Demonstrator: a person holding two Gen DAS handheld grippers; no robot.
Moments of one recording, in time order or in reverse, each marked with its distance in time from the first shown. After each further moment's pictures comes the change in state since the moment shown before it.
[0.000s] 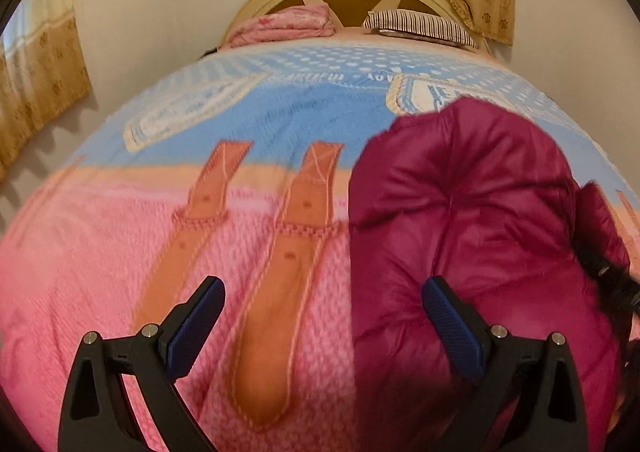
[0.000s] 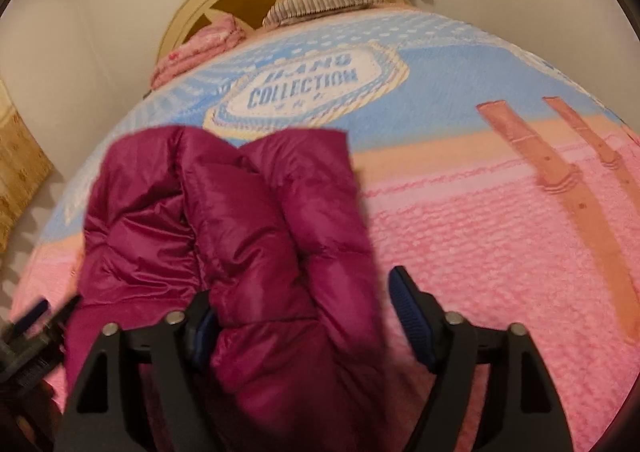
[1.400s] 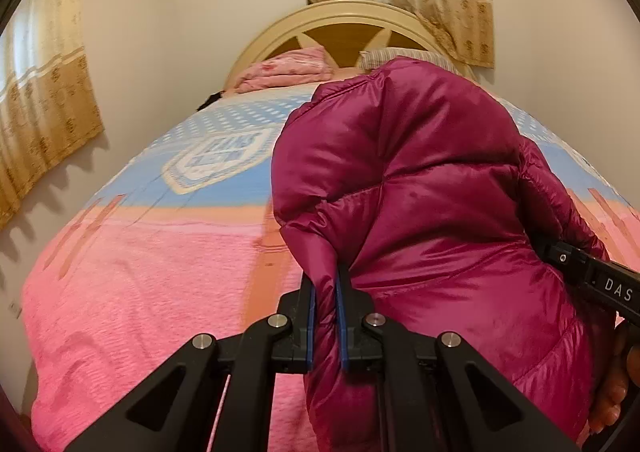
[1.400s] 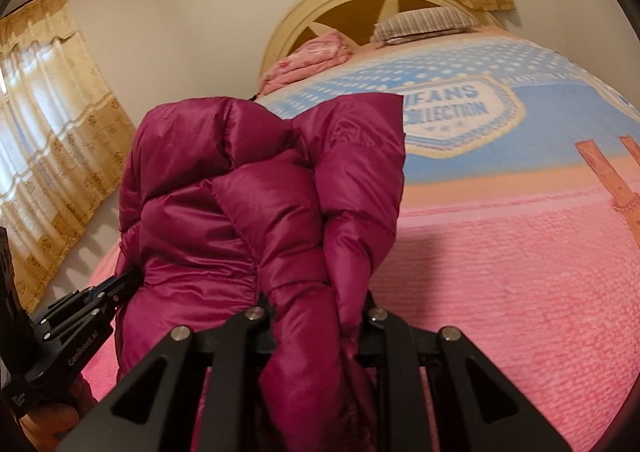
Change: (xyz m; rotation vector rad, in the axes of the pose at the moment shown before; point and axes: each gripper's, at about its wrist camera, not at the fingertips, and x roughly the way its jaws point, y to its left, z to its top) left arm -0.115 0.061 -0.009 0.070 -0.145 0.016; right arm -0.058 0.104 -0.030 -0.131 -0.041 0.353
